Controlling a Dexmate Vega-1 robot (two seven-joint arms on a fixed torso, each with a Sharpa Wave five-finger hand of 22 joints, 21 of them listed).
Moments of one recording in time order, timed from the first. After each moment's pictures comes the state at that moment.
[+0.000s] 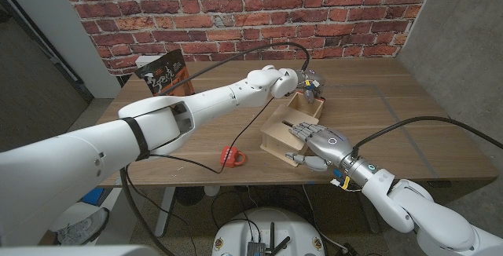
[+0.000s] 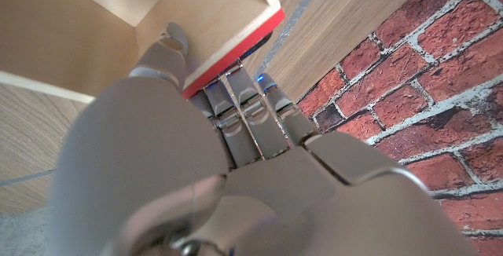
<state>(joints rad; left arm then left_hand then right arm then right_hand) 0.05 0.16 1.26 -1.13 0.76 0.03 -0.23 1.12 0.03 0.33 -0.17 0.18 1.09 -0.09 0.22 0.17 1.16 -0.18 0.19 0.19 1.16 -0.18 0.20 0.18 0.49 -0.05 0.19 0.17 -1.52 -1.12 -0.40 -2.34 -1.01 -0.39 -0.09 0.26 0.16 0.09 0.14 0.29 0.12 -0.01 0.19 0.18 0.16 -0.02 0.19 0.19 0.04 -0.01 0.20 0.33 0.30 -0.02 0.18 0.16</state>
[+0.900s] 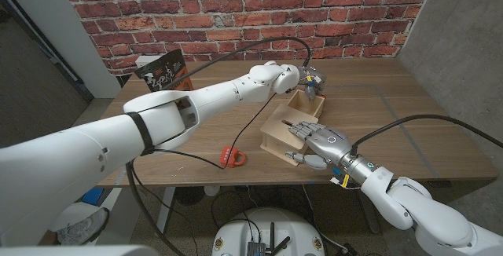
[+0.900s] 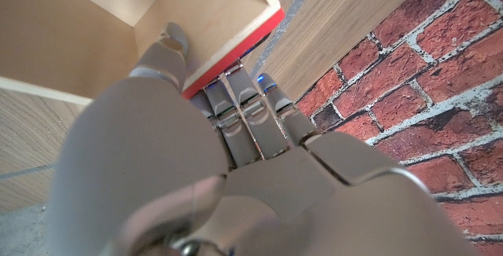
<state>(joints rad) 0.02 0.12 1.27 -1.06 0.73 0.02 -0.23 1.12 0.03 0.33 -0.18 0.19 1.09 -0.09 0.22 0.17 1.16 -0.18 0.19 0.19 1.16 -0.18 0.20 0.18 0.49 -0.05 0.19 0.17 -1.50 -1.12 -0.41 -2.33 -1.00 -0.38 -0.08 0.26 0.16 0.09 0.14 0.29 0.12 -0.01 0.19 0.18 0.16 -0.02 0.19 0.19 0.04 -0.01 0.20 0.33 0.29 -0.01 0.18 0.16</state>
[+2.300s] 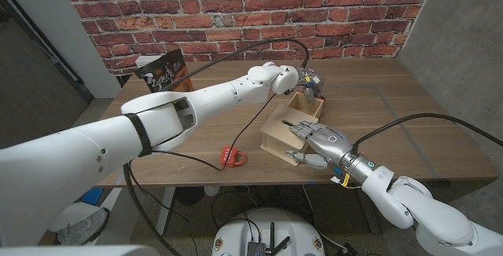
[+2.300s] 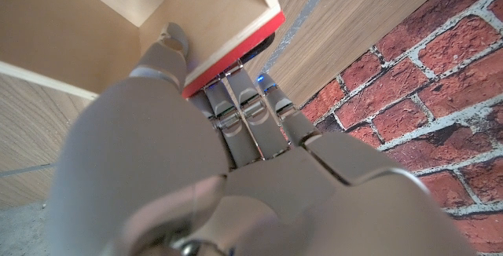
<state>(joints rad) 0.03 0.14 1.27 -1.09 0.69 0.02 -0.26 1.12 0.03 0.33 -0.18 0.18 1.09 -0.09 0.22 0.17 1.16 -0.18 0.18 0.19 1.16 -0.18 0.19 0.18 0.49 -0.05 0.19 0.17 -1.49 -1.13 -0.41 -2.33 -0.98 -0.39 -0.07 0.26 0.16 0.09 0.14 0.29 0.12 -0.01 0.19 0.18 0.16 -0.02 0.19 0.19 0.04 -0.01 0.20 0.33 0.30 -0.02 0.18 0.16</state>
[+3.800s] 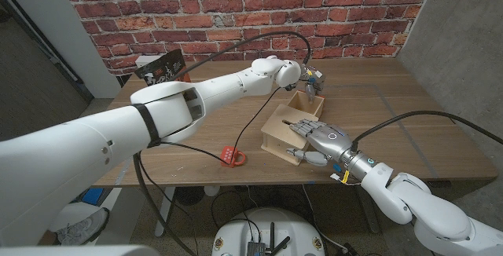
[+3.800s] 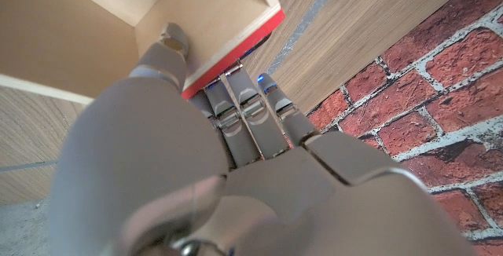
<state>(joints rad) -0.03 0.07 1.29 -0.96 0.62 -0.02 -0.30 1.12 0.03 0.33 -0.18 0.18 1.09 -0.09 0.22 0.17 1.16 -0.18 0.18 0.19 1.16 -0.18 0.19 0.18 0.49 -0.05 0.19 0.17 -1.47 -1.13 -0.43 -2.31 -0.96 -0.38 -0.06 0.26 0.16 0.09 0.14 0.29 0.12 -0.01 0.19 0.18 0.16 -0.02 0.19 0.19 0.04 -0.01 0.20 0.33 0.30 -0.02 0.18 0.16</state>
